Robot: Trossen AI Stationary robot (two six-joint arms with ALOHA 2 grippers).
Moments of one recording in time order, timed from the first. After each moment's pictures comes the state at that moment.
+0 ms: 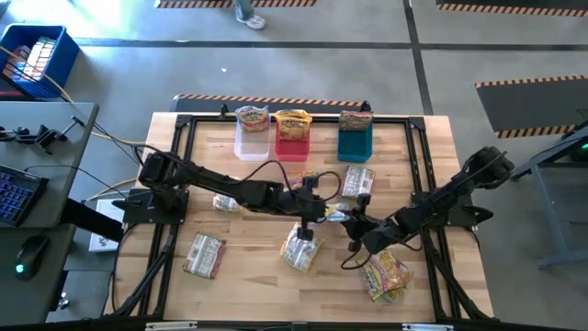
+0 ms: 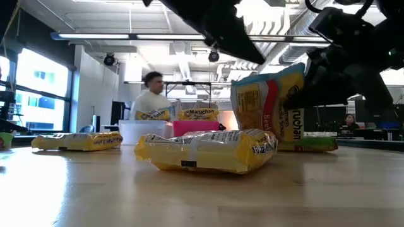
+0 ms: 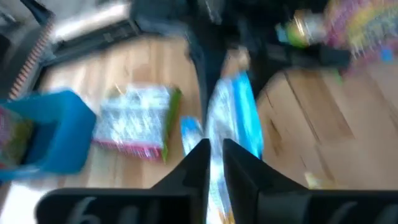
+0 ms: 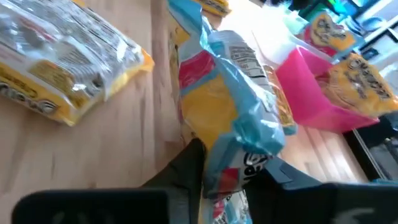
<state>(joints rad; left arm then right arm) -0.17 1.88 1.38 -0.14 -0.25 0.21 0.53 1.47 0.52 0.20 0.83 0.03</state>
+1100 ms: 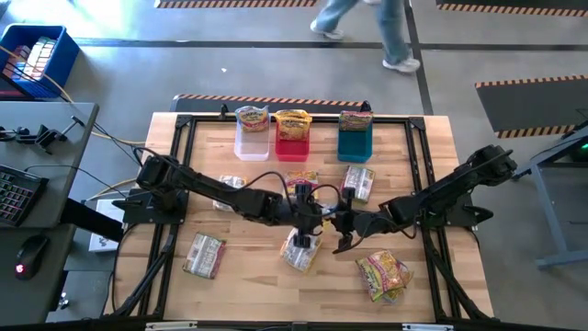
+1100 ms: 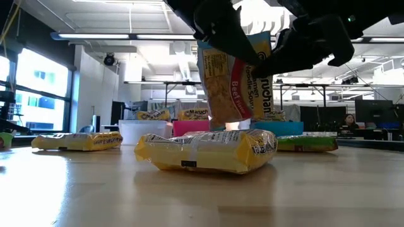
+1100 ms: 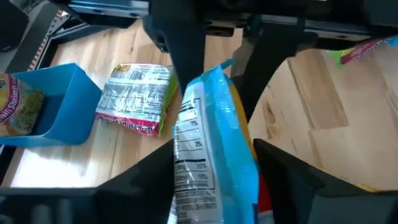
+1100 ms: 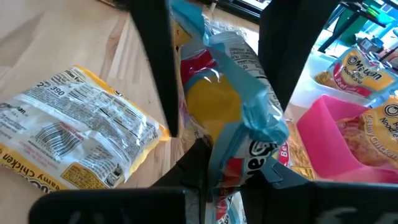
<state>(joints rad) -0.23 1.89 1.40 -0.23 -0.38 0.11 0.40 1.43 0.66 0.21 0.59 -0.09</state>
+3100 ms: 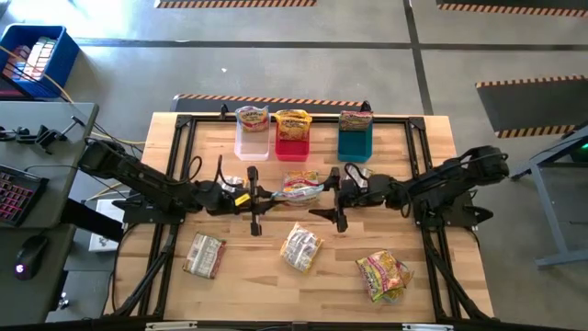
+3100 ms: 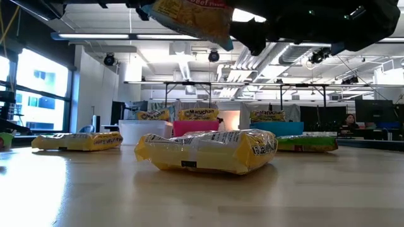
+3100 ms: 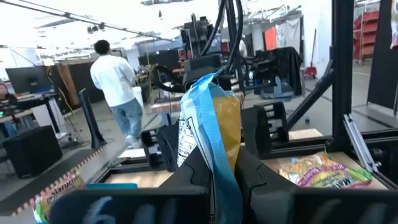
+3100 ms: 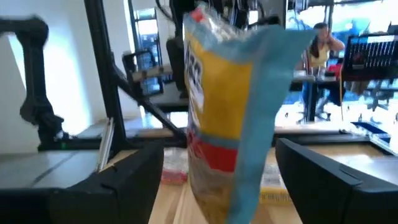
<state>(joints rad) -0.28 1.32 0.58 0.88 -0.37 0.22 0.11 1.50 0.53 1.09 0.00 0.05</state>
